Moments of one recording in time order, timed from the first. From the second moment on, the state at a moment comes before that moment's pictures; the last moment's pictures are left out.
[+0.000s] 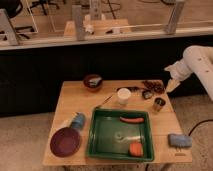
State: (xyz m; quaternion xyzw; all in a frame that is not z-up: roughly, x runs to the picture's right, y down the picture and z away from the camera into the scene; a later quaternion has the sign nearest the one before) arm 0.371 -0.044 0.808 -0.15 -0.05 0.06 0.99
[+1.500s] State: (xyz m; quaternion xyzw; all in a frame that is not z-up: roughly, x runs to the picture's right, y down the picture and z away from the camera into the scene) arm 0.413 -0.051 0.912 -0.14 -0.03 0.07 0.99
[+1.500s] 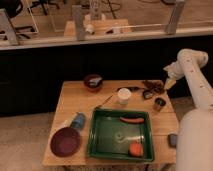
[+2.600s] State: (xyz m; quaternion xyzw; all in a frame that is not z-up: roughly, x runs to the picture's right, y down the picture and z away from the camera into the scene) arm 0.424 -0.041 0.947 -0.14 -0.02 0.08 0.99
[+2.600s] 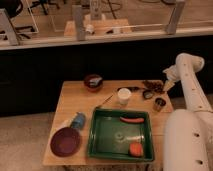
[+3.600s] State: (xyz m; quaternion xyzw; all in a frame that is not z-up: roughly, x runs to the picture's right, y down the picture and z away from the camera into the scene) arm 0.407 0.002 0.942 -0.18 -0.03 0.10 0.98
